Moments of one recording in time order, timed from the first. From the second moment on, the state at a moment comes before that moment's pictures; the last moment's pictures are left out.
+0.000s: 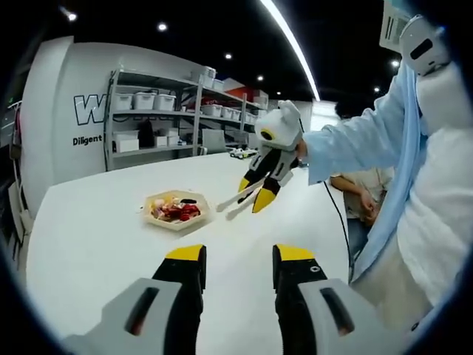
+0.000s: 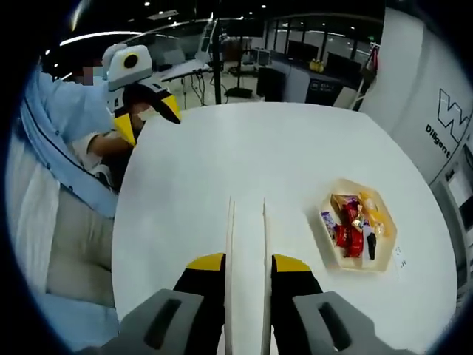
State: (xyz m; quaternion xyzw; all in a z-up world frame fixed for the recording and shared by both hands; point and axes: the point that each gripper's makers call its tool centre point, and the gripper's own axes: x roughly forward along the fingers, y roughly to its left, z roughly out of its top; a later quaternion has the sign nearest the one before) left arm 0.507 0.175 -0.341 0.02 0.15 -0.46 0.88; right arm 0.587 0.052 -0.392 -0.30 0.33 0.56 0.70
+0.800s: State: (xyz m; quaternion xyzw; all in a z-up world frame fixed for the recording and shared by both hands) left arm 0.506 0.135 -0.342 0.01 0.15 -0.53 0.83; right arm 0.541 0.057 -0.373 -0.26 0.30 0.61 0.68
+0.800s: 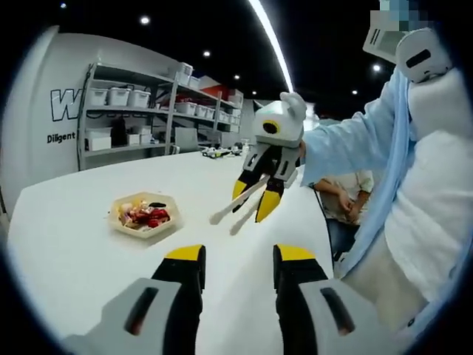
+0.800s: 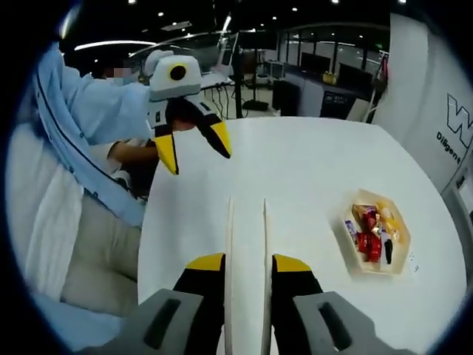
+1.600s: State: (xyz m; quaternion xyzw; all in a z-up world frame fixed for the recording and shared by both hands) left arm 0.497 0.095 -0.333 0.01 0.14 -0.59 0.79; right arm 0.509 0.077 -0.354 -0.26 0.28 0.65 0.66
